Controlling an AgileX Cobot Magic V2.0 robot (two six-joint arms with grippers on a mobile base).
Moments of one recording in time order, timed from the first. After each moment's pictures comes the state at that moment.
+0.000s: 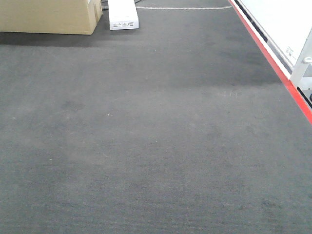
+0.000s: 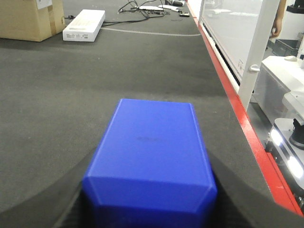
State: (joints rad) left arm 0.01 0.03 0.03 0.01 0.10 -0.04; right arm 0.02 -0.01 -0.33 0.07 0.60 -0.14
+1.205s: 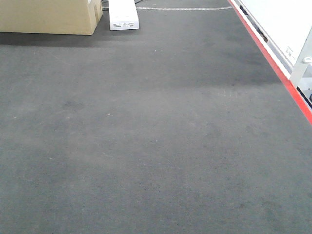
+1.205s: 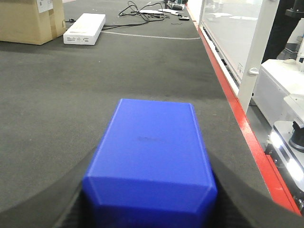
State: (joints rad) left arm 0.01 0.03 0.03 0.01 0.10 -0.04; right arm 0.02 -0.01 -0.33 0.07 0.59 -0.14
